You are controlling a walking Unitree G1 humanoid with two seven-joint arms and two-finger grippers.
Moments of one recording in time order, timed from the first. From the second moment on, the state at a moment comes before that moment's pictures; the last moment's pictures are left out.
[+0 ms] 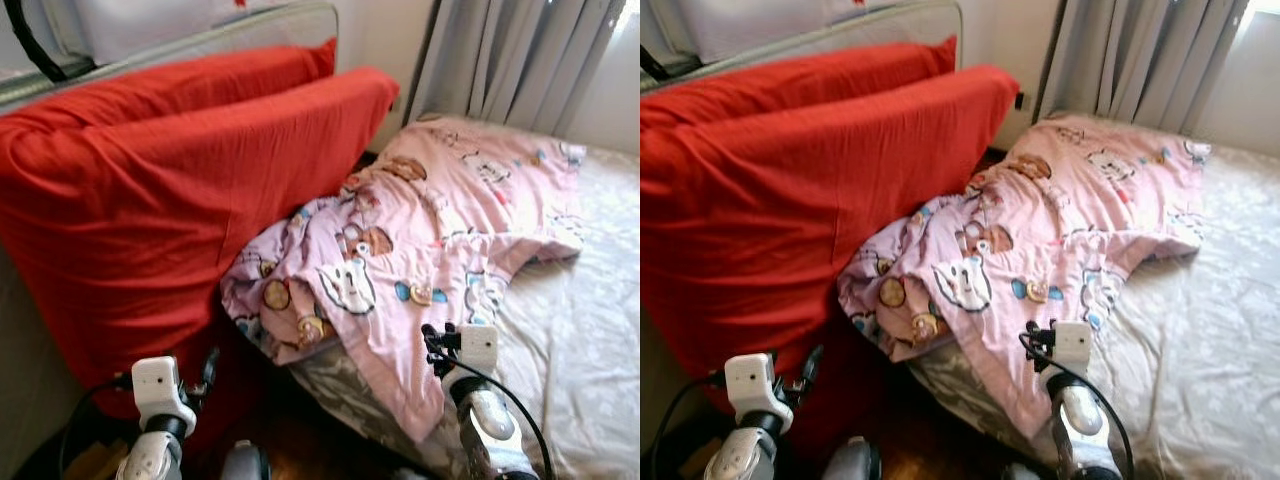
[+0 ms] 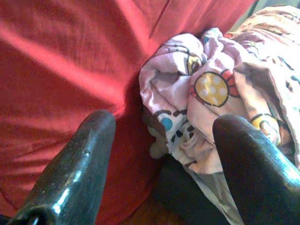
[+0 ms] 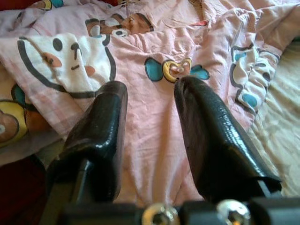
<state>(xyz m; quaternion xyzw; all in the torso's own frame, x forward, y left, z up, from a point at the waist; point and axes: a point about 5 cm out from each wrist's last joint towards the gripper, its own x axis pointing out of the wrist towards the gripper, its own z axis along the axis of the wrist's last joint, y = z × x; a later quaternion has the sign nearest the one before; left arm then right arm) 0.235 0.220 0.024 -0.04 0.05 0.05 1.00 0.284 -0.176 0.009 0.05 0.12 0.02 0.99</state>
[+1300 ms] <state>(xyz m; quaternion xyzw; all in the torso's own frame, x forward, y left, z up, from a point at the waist) 0.225 0.219 0.032 -0.03 0.05 0.05 1.00 0.273 -0.167 -0.009 0.04 0.18 0.04 0.98</state>
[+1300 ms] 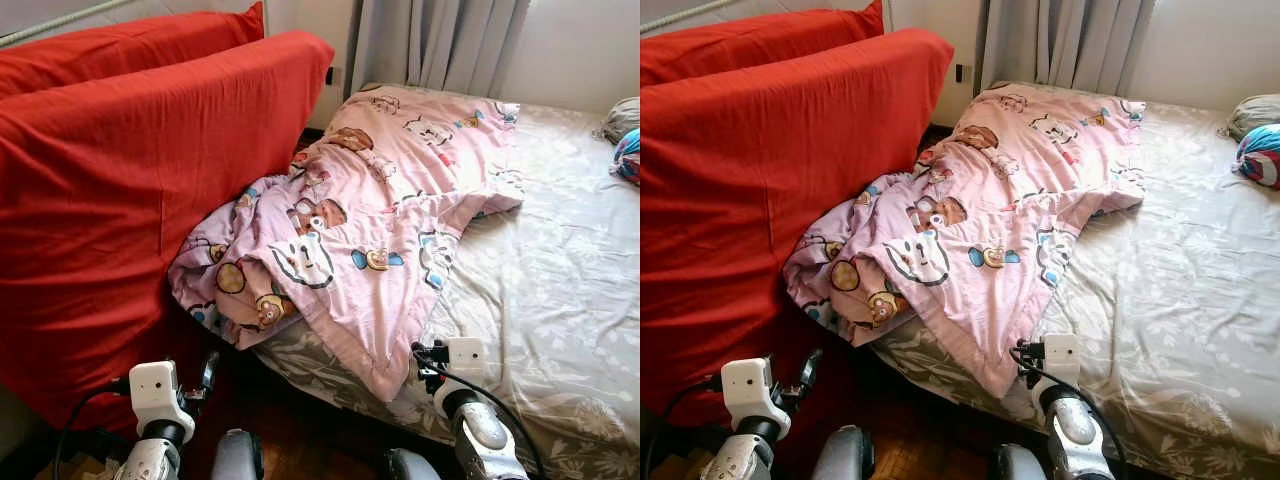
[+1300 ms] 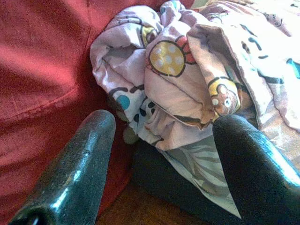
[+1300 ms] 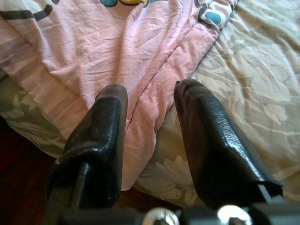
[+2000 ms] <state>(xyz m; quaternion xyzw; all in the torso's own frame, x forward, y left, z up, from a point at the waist) 0.225 0.219 0.034 -0.02 0.05 0.04 1.00 0.271 -0.161 -0.013 0.05 0.19 0.06 0.98</state>
